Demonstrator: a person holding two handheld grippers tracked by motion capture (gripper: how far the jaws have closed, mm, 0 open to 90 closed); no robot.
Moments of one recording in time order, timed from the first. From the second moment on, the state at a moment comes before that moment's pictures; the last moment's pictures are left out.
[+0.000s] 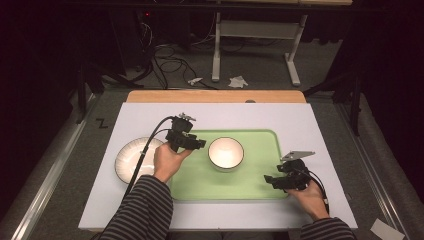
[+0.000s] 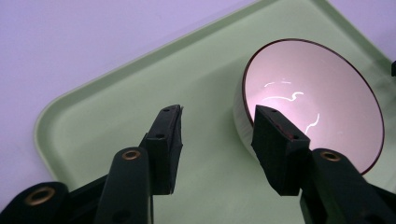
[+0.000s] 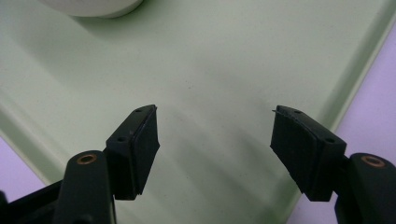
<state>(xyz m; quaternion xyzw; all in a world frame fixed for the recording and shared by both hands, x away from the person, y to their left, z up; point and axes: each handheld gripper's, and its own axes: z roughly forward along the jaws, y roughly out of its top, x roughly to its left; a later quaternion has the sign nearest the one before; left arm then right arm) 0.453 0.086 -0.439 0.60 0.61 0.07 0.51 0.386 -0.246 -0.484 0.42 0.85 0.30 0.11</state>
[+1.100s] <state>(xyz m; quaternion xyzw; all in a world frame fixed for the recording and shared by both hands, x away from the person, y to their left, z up) 0.418 0.152 -0.428 0.56 0.63 0.09 0.53 0.387 -0.245 -0.485 0.42 0.85 0.30 0.11</state>
